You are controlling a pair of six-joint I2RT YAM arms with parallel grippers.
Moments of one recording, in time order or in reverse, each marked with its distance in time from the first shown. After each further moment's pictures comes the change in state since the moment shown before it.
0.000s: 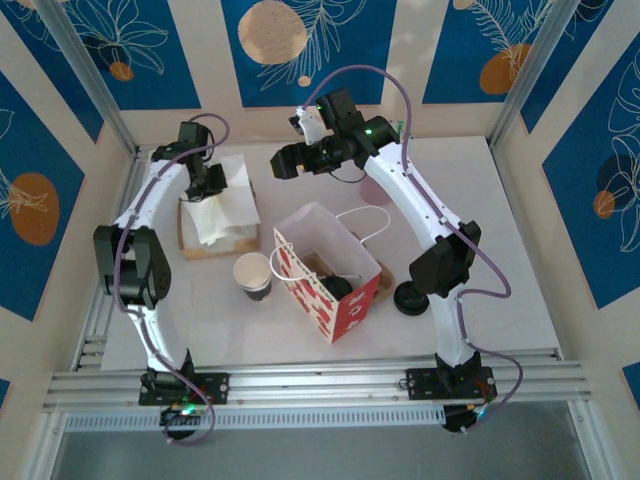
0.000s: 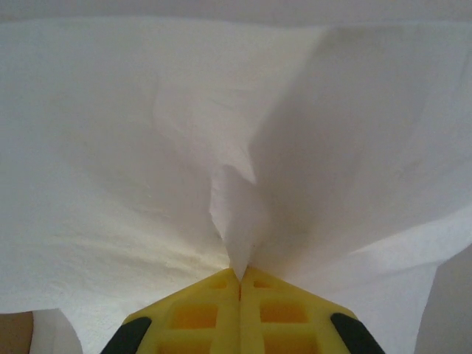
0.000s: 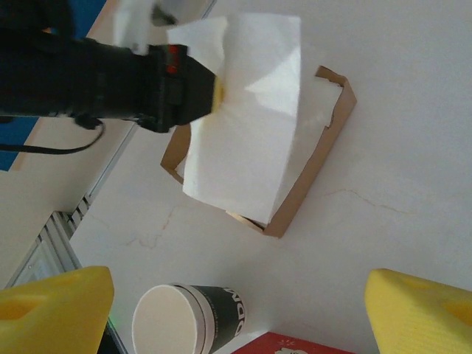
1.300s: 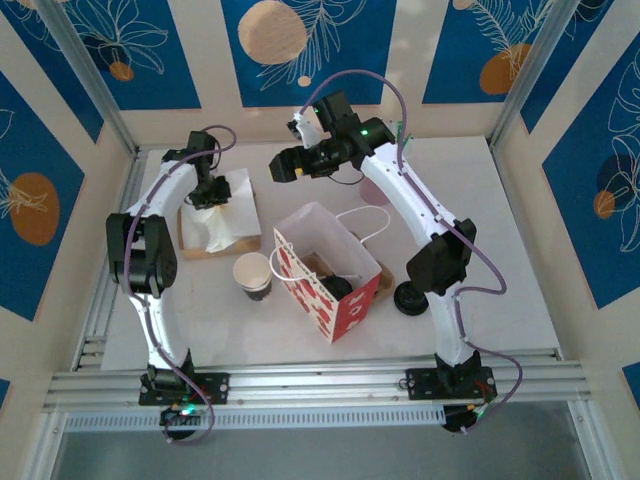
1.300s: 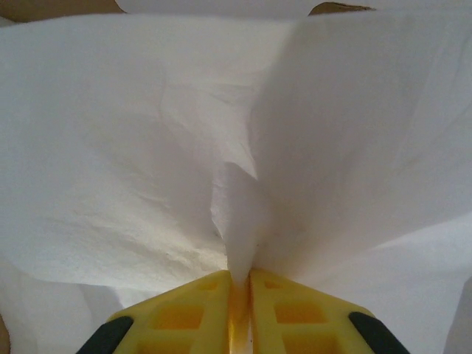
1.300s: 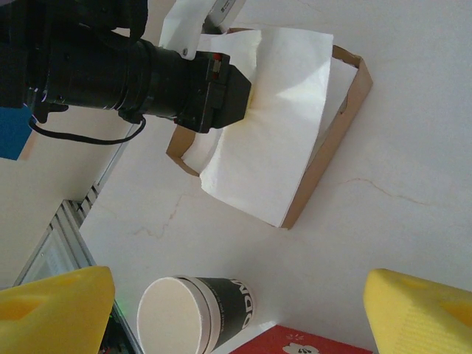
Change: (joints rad) left arm 0.000 0.058 0.003 -0.018 0.009 0.026; right arm -0.002 0.027 0.000 -0.011 -0.042 0.000
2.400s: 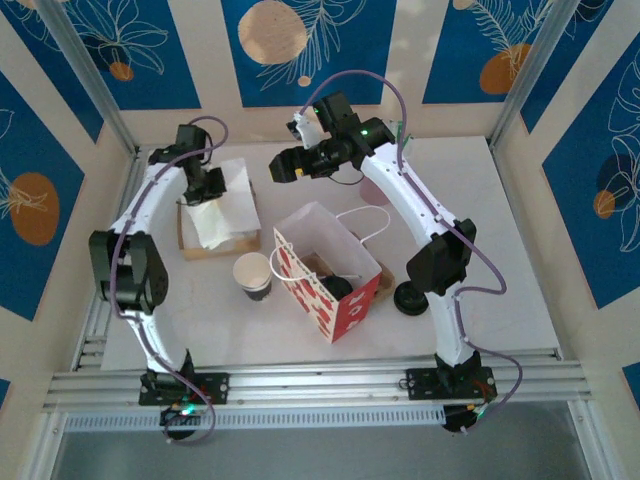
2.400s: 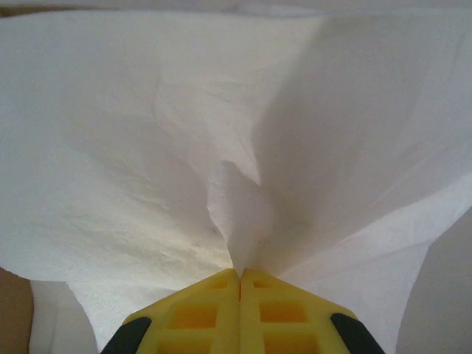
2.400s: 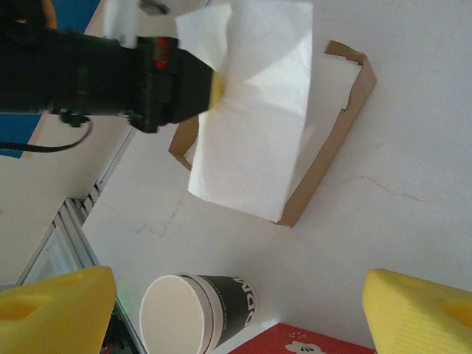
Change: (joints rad) left arm 0.001 -0.171 -0.050 0.010 0.022 -0.020; right arm 0.001 0.000 0.000 -0.004 -0.008 0.000
